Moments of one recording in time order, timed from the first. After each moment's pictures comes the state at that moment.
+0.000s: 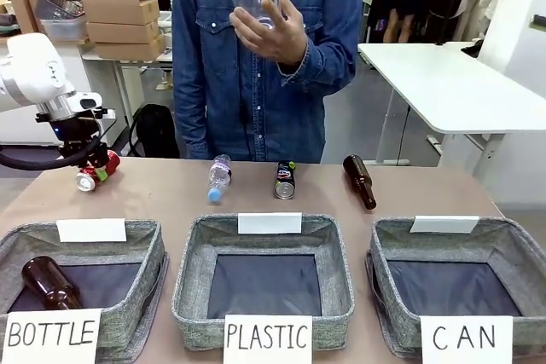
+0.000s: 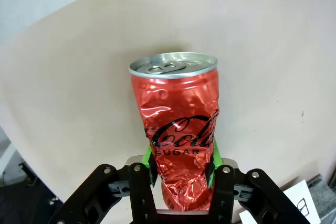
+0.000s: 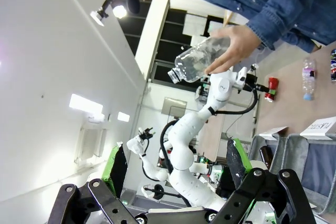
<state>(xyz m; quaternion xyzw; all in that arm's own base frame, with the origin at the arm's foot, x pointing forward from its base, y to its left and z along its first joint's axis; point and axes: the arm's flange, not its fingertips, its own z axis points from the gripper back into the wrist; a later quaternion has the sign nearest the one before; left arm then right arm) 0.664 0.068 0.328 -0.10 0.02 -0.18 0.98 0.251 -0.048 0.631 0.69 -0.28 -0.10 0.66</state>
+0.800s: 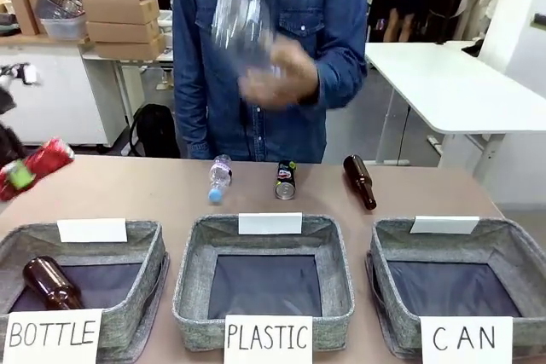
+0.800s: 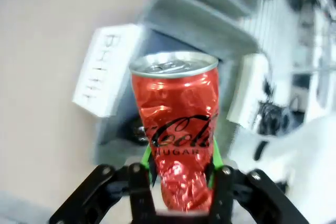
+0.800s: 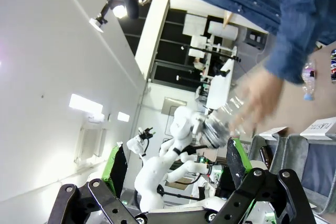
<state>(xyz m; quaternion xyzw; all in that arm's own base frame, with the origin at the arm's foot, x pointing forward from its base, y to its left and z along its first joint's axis) 0.383 0.062 0.481 -0.28 -0.02 -0.57 0.77 0.251 -0.048 0.631 0.69 -0.28 -0.10 0.66</state>
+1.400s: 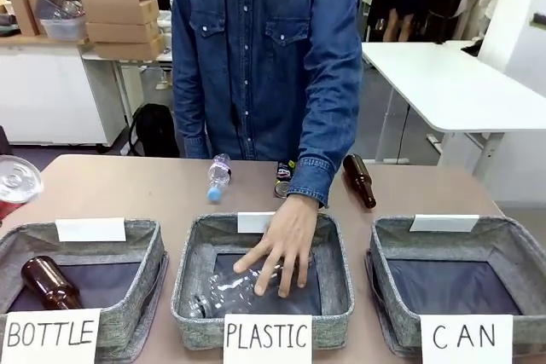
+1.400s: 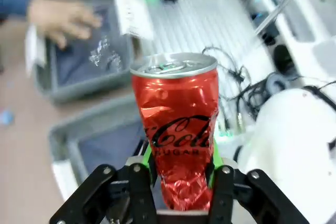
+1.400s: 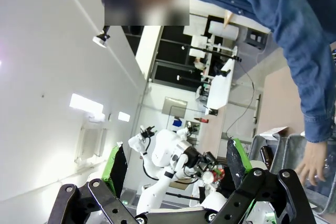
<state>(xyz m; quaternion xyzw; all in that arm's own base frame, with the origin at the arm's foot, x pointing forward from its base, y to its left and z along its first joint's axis) 0.244 -0.026 0.558 -0.31 -0.14 -0.78 0.53 0.251 -0.047 0.632 0.69 -0.28 -0.10 0.66</state>
